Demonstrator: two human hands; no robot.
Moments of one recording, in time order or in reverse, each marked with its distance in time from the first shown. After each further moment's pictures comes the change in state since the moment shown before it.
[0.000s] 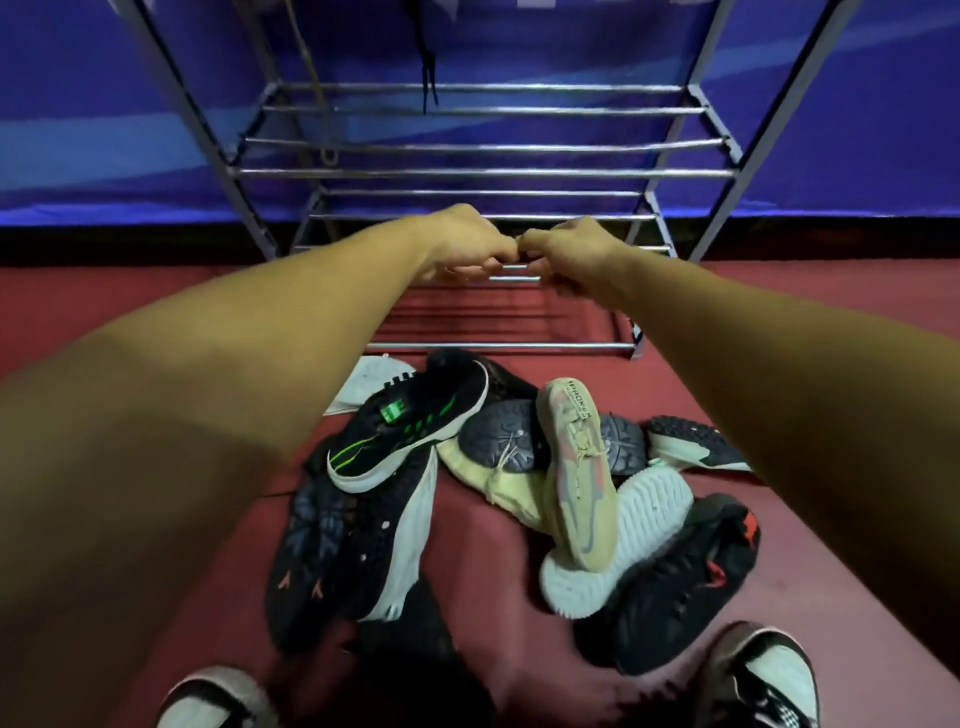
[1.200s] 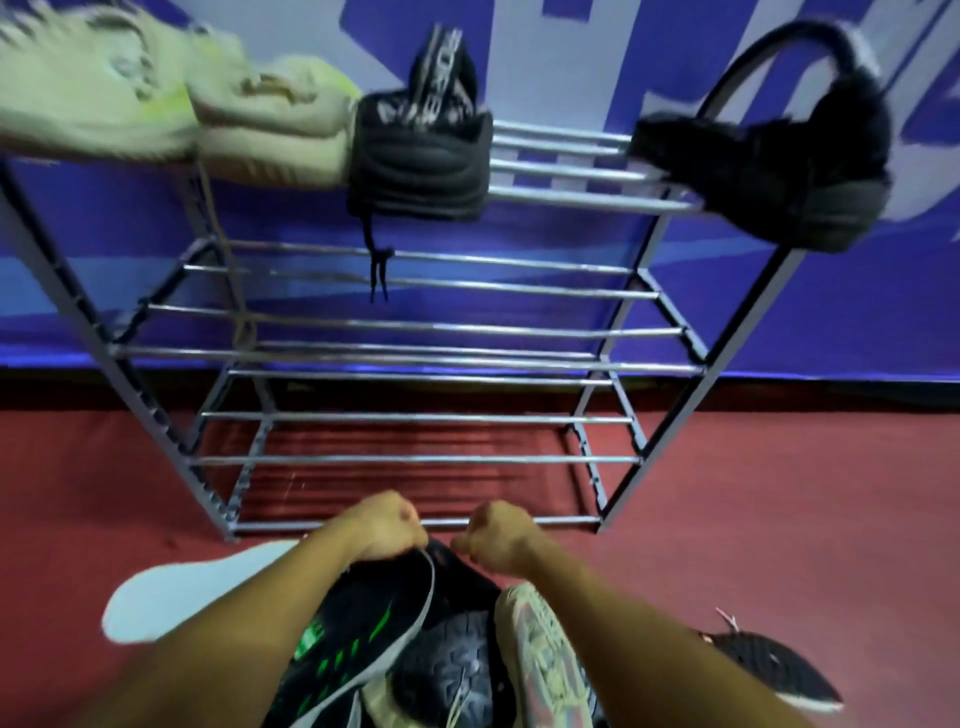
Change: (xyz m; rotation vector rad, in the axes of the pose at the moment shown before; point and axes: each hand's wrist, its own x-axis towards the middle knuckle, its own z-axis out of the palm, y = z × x) left_hand 0.100 -0.126 0.040 0.261 -0.122 -0.129; right_hand 0.076 0.099 0.049 -0.546 -0.190 0.139
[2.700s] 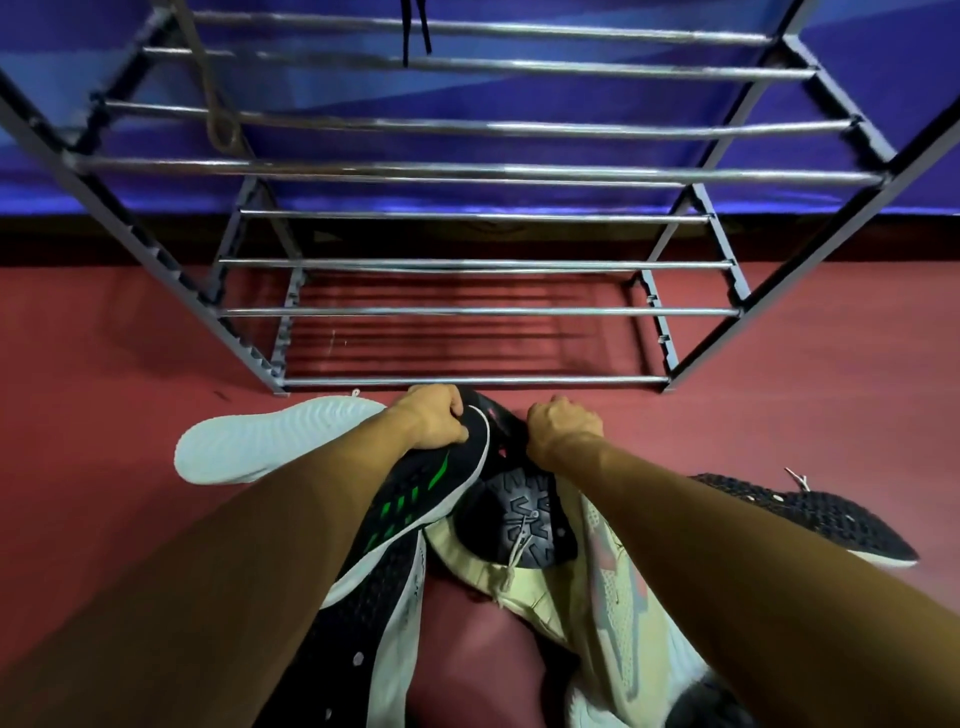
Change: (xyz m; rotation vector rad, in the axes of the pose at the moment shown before) left_hand 0.031 -0.045 0.043 0.166 -0.011 -0.054; right_hand 0.031 0.023 0.064 -0.581 0.009 0.126
